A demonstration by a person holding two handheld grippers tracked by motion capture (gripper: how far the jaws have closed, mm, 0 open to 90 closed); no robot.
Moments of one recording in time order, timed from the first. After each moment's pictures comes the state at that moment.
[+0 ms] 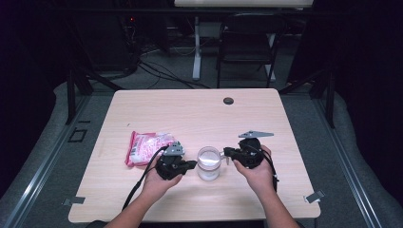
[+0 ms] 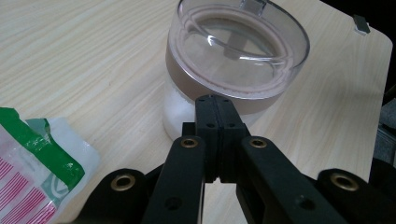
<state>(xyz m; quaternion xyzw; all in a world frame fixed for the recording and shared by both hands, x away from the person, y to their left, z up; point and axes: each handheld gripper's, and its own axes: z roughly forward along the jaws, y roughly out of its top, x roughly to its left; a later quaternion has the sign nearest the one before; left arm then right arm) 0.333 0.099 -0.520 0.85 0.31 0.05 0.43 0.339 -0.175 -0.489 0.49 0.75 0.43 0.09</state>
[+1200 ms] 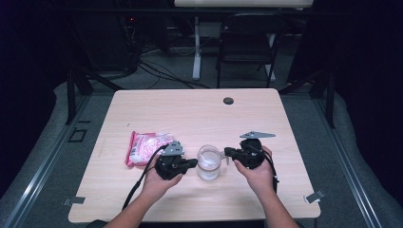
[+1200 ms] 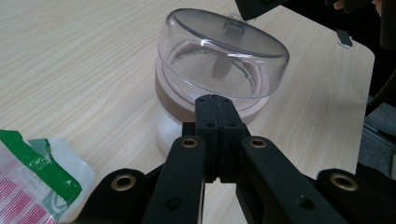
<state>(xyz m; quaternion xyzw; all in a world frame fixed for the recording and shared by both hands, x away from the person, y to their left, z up) 0.328 0.098 -0.507 0.84 0.29 0.05 0.45 0.339 -0.177 -0.492 0.49 0.75 0.44 0.09</state>
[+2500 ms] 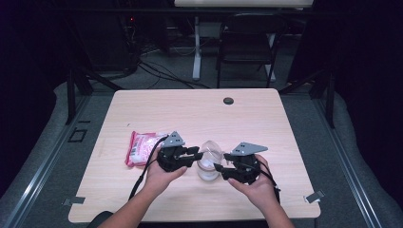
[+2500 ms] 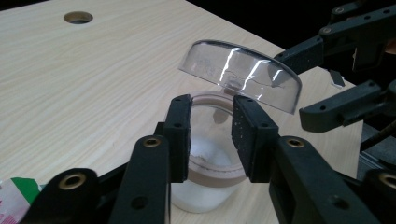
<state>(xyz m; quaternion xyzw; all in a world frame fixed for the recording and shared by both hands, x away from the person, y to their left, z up) 0.338 0.091 -0.486 0.82 0.30 0.07 0.49 0.297 -0.156 -0.480 0.37 0.81 0.43 0.15</state>
